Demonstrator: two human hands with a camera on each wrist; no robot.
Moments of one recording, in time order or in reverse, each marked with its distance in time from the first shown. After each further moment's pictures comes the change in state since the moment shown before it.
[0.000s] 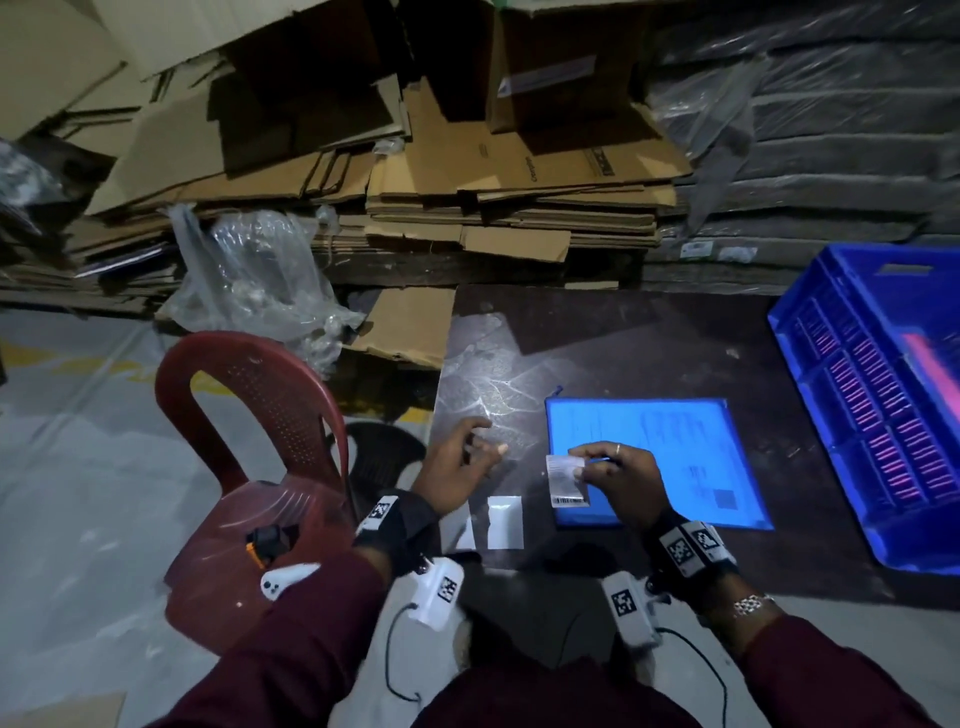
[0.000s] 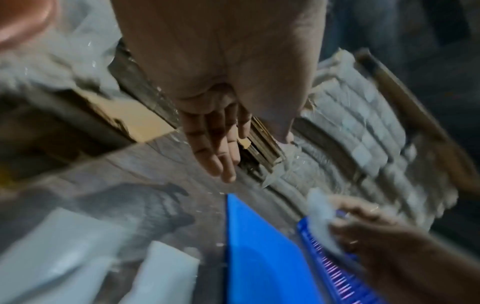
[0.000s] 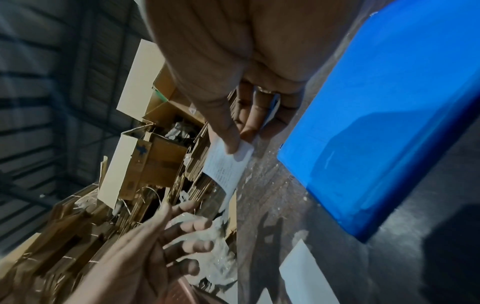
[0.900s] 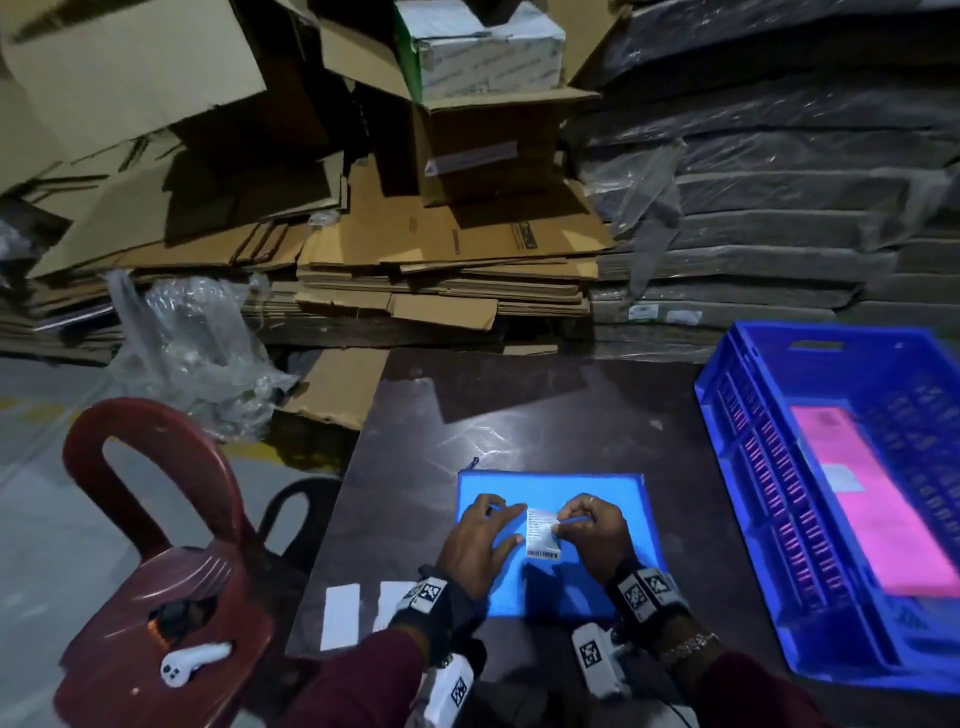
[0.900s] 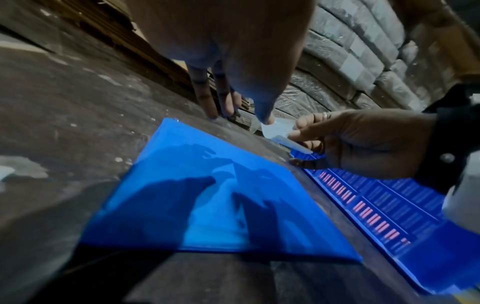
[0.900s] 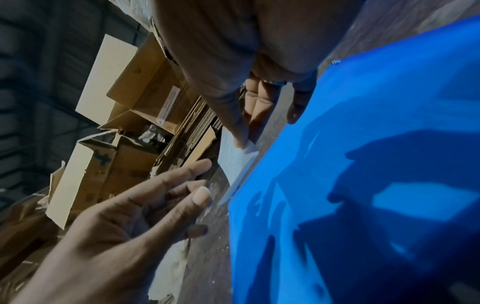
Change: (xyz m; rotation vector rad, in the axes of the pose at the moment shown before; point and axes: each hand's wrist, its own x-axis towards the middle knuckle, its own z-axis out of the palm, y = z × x) left_hand 0.066 0.035 0.182 0.484 -0.020 0.260; right_hand 0.067 0.052 -0.131 -0.060 0.095 0.145
